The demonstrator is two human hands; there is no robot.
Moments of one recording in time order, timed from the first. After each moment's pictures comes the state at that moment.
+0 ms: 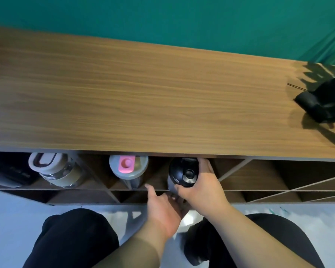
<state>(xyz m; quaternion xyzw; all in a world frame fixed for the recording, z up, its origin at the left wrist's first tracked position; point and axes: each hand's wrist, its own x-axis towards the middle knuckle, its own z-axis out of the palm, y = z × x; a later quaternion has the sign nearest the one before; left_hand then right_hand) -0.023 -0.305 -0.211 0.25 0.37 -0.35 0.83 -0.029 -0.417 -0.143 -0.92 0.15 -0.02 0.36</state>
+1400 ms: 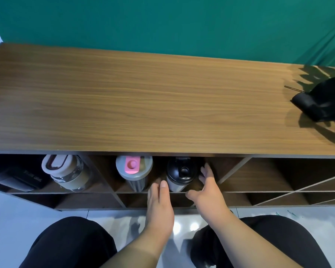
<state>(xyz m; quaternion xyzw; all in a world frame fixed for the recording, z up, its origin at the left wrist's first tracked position) -0.039 -0.280 -0.180 0.73 0.16 -0.18 0.64 -0.045 -0.415 -0.164 -0.78 0.25 0.04 0.57</state>
